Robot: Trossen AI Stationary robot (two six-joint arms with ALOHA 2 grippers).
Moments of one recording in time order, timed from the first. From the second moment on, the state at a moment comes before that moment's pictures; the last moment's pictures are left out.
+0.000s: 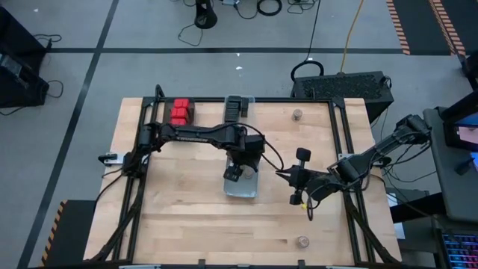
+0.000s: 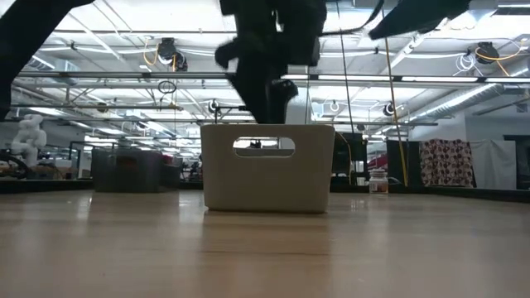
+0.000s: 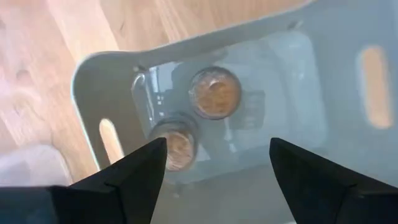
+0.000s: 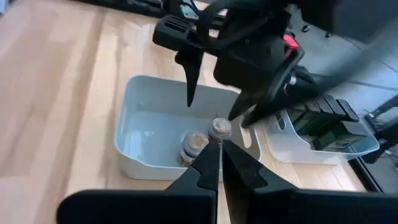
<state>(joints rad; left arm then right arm) 0.04 2.10 1.87 -1.11 0.10 0.41 0.53 1.18 0.84 -0.34 0.73 0.22</state>
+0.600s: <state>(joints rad) -0.19 2.08 1.89 -1.09 0.13 0.17 0.71 1.10 0.82 -0.73 0.44 0.86</state>
